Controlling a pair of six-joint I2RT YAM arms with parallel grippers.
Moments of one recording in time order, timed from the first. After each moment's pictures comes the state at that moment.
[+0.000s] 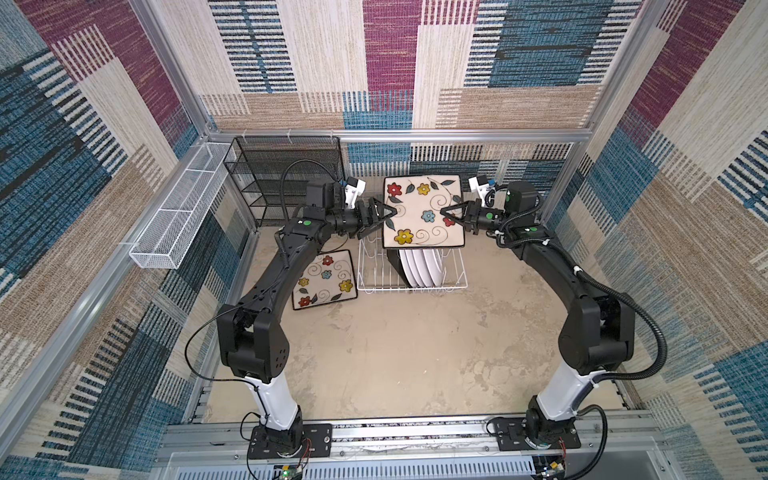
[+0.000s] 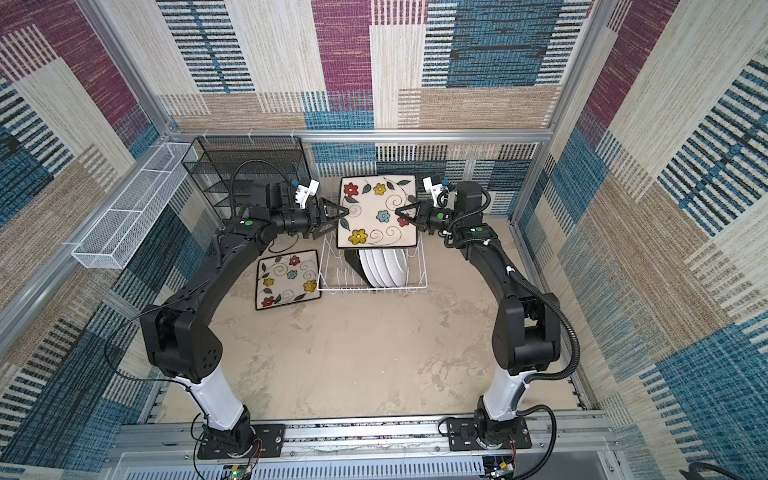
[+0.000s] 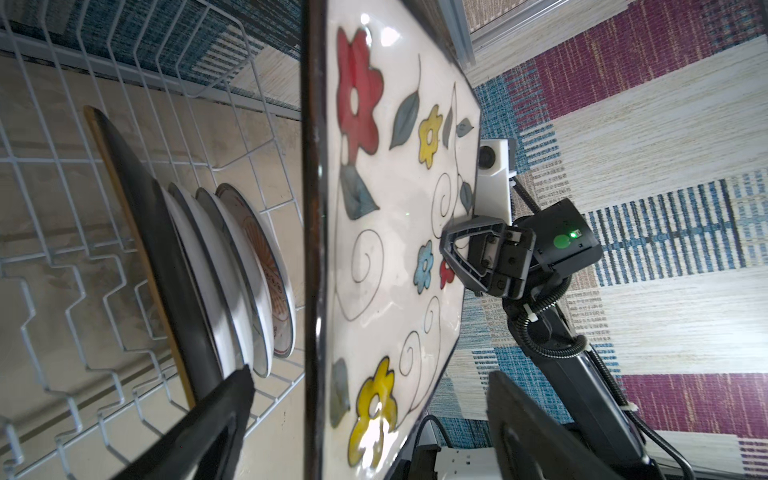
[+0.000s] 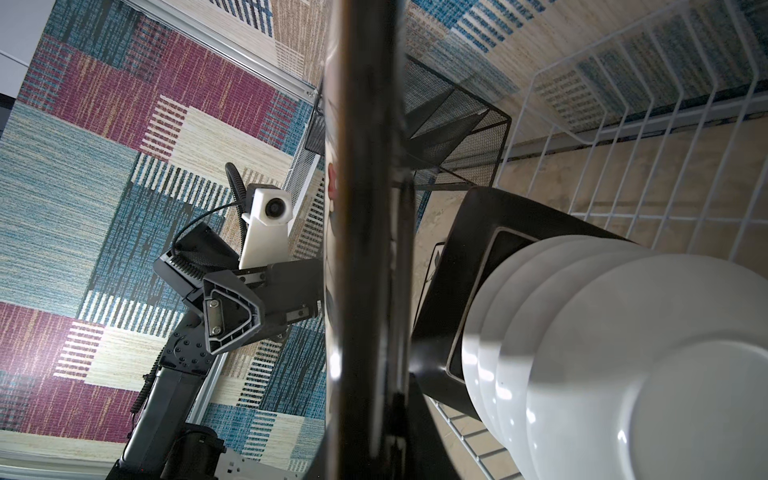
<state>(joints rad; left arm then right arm) -0.26 1.80 1.74 -0.37 0.88 -0.73 0.13 1.76 1.53 0.01 -1.02 0.86</state>
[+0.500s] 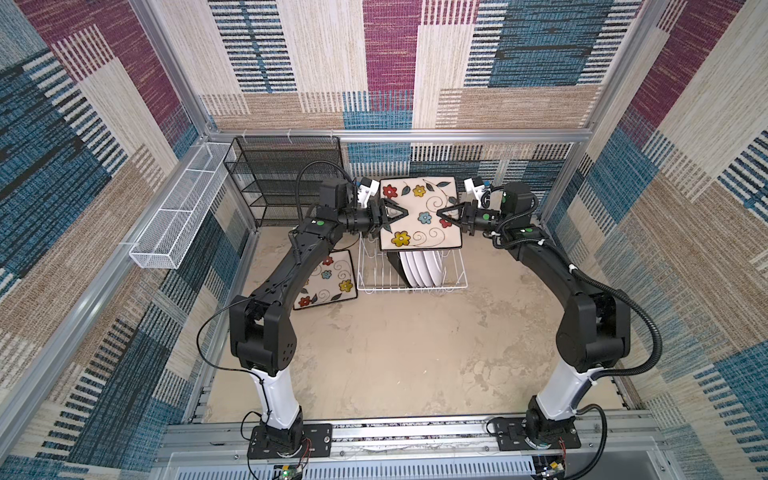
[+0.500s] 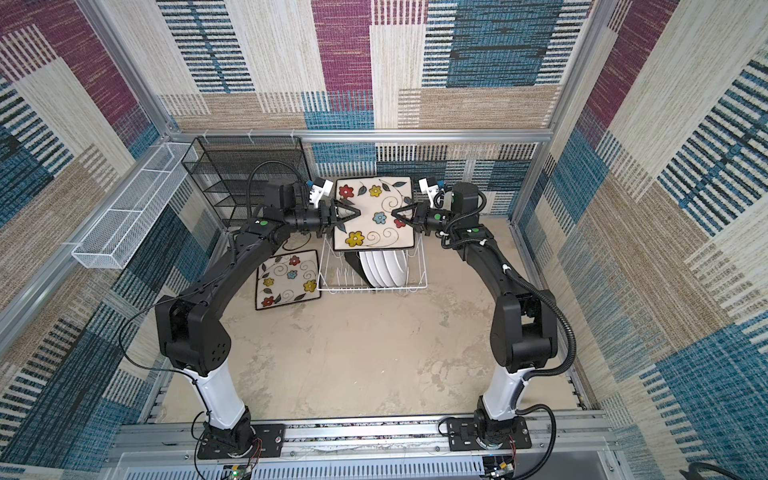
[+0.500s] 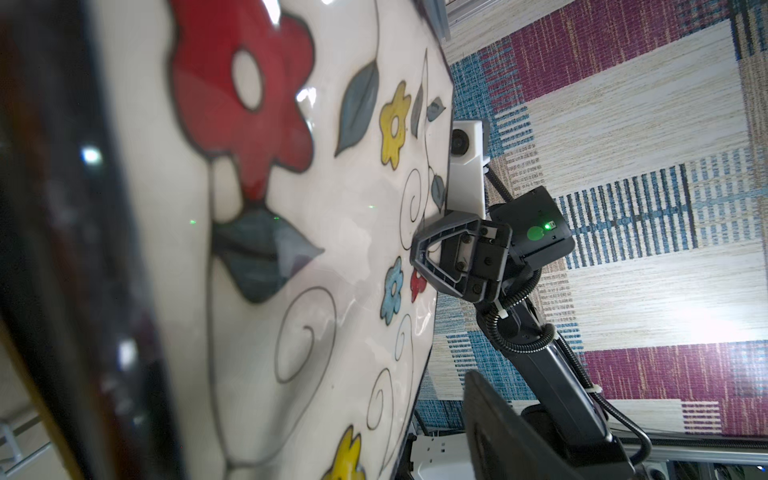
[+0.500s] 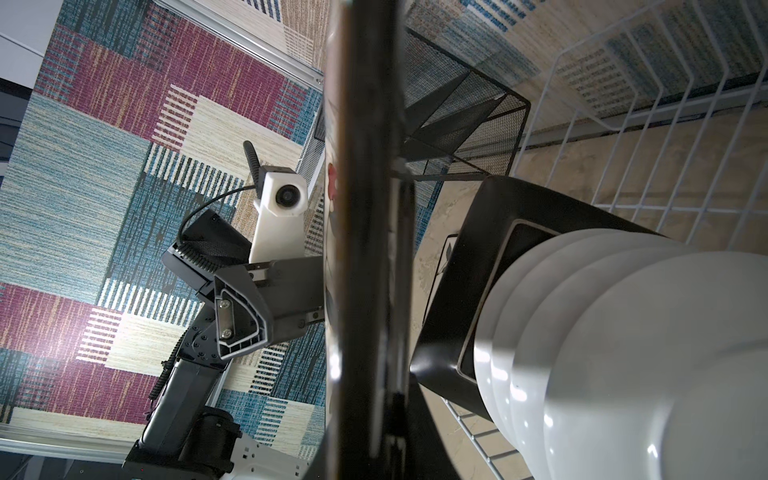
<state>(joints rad) -0.31 1.86 1.77 -0.29 0.92 -0.80 0.14 1.78 1.52 0.06 -1.05 0.90</state>
